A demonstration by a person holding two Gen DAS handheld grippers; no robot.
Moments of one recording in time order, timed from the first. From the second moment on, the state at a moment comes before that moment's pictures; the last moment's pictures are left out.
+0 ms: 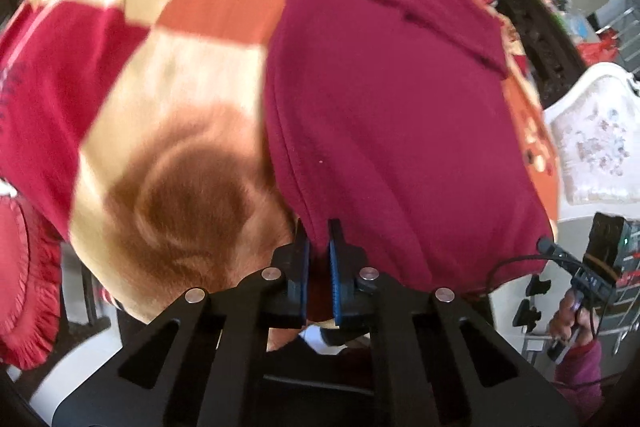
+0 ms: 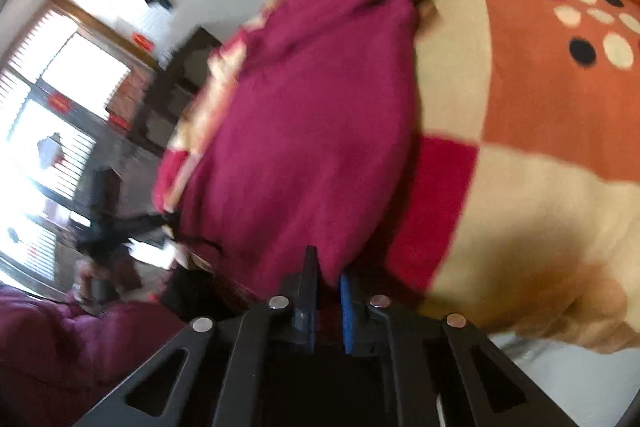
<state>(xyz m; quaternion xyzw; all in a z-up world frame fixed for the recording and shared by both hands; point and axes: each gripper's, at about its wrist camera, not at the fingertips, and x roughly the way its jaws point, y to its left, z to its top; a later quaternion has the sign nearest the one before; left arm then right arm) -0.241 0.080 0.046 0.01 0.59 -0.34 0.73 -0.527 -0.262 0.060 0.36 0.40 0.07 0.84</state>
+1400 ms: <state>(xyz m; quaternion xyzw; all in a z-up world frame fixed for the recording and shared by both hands) 0.017 -0.108 0.089 0.01 0.45 -0.37 0.81 -0.230 -0.460 0.075 0.40 0.29 -0.02 0.87</state>
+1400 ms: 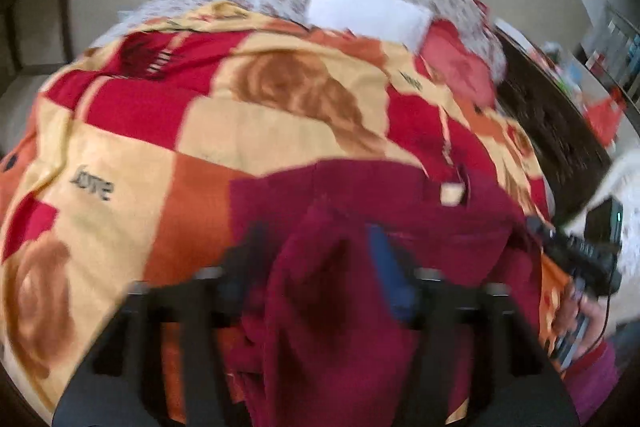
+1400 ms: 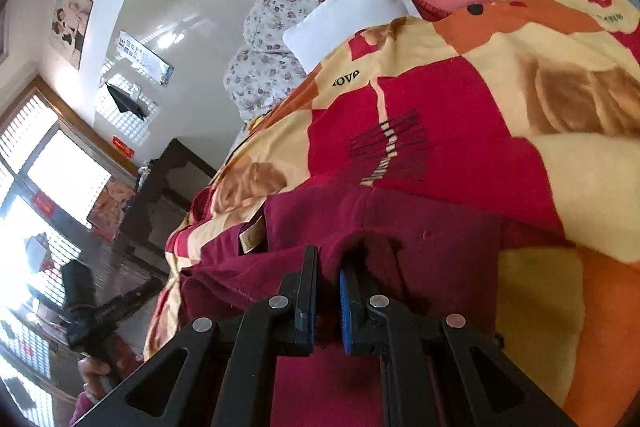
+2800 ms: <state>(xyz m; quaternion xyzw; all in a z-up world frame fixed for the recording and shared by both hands) 0.049 -0.152 0.102 0.03 0.43 -0.33 0.84 -0.219 -0.437 0.131 0.30 0.29 -0.03 0.91</state>
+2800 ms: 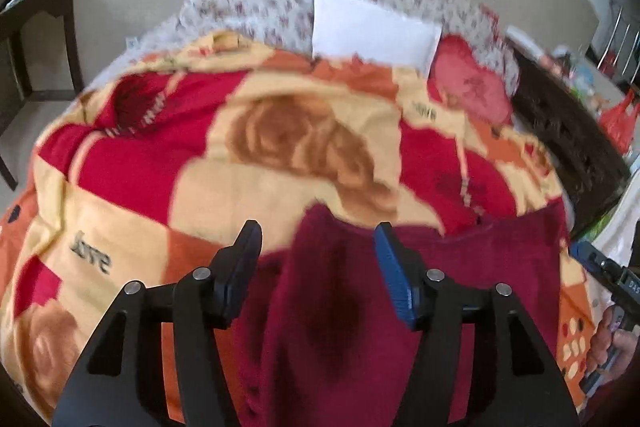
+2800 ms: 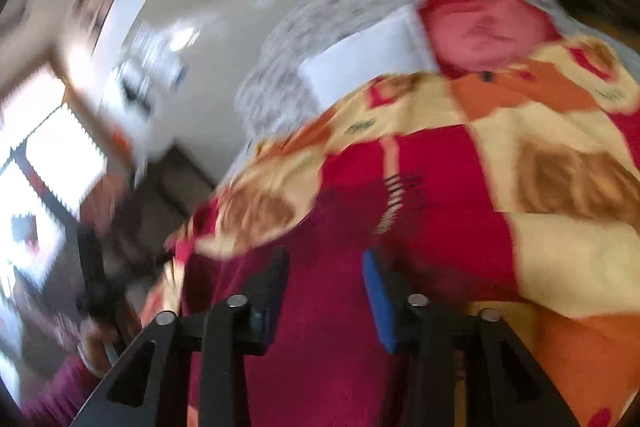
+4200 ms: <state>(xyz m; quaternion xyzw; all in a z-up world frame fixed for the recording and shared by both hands) -0.039 -0.060 0.036 0.02 0.49 -0.28 0.83 -0.209 -0.392 0.082 0.24 0.42 -0.10 0.87</state>
